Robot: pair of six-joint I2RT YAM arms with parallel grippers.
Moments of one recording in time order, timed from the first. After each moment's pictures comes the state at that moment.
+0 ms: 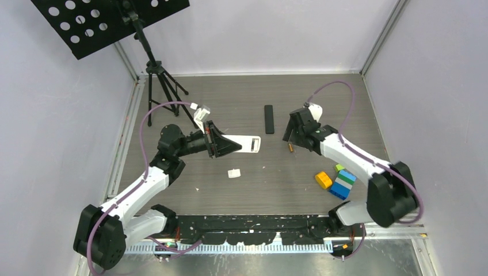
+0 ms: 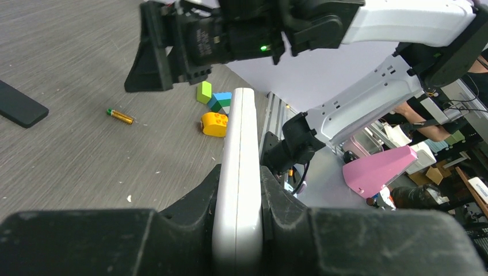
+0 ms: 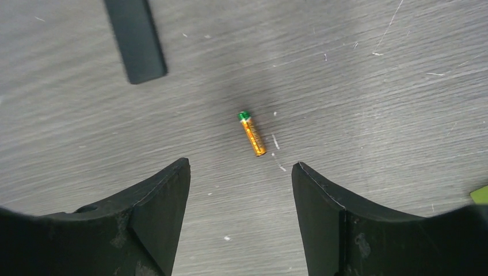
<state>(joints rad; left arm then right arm) -0.44 1.03 0.58 0.55 0.87 -0.68 0.48 1.35 0.92 -0.44 0.35 0.70</state>
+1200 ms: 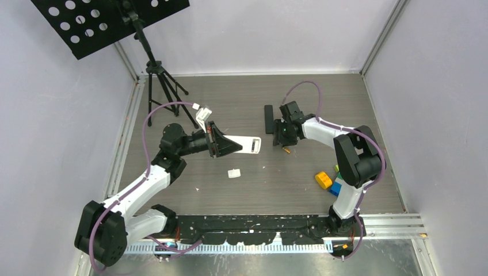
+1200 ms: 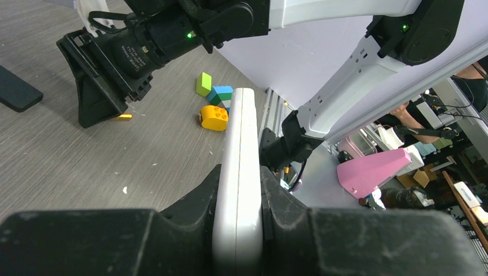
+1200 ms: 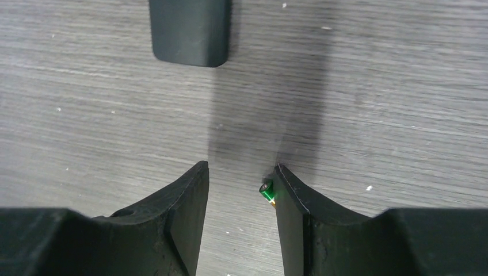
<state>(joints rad) -0.44 1.06 0.58 0.54 0.87 -0.70 0.42 1.79 1.10 -0.37 -0.03 0.40</state>
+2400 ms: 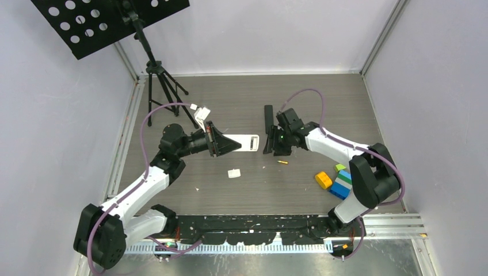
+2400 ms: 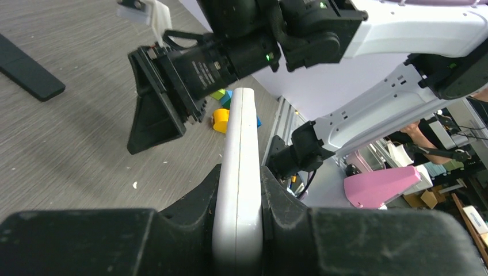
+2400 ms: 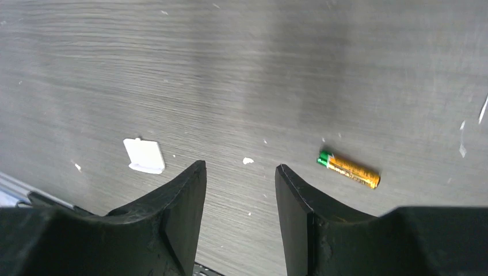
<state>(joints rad) -0.44 1.04 0.58 0.49 0.81 -0.70 0.53 1.57 1.01 -0.43 -0.18 0.59</state>
